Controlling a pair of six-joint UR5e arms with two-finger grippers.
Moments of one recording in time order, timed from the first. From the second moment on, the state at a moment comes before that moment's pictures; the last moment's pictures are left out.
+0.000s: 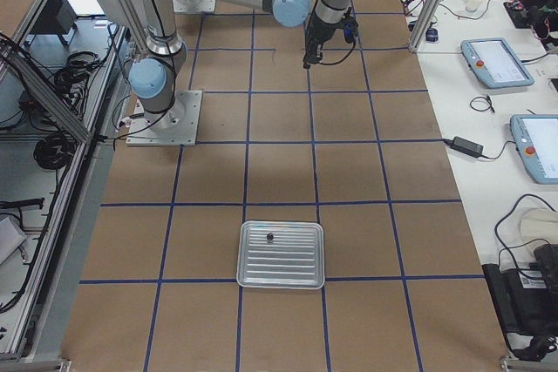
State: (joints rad) left arm -1.52 -1.57 -1.55 -1.57 1.57 0.02; right arm 1.45 -1.38 1.49 -1.47 -1.61 -0.09
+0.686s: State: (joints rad) left arm -1.56 -1.55 -1.57 -1.56 1.49 0.01; right arm 1.79 -1.21 1.69 -2.12 -1.44 0.58
